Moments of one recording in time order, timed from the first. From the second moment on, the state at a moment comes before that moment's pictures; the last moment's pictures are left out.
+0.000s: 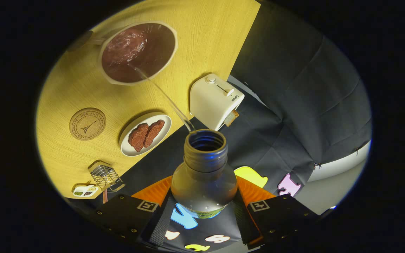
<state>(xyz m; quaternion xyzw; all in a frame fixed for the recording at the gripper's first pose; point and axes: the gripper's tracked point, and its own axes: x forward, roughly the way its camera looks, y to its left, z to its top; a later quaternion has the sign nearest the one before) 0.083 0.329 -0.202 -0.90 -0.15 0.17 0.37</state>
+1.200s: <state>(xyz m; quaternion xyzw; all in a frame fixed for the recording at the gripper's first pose) 0.076 0.338 -0.215 -0.90 -0.15 0.20 0.37</state>
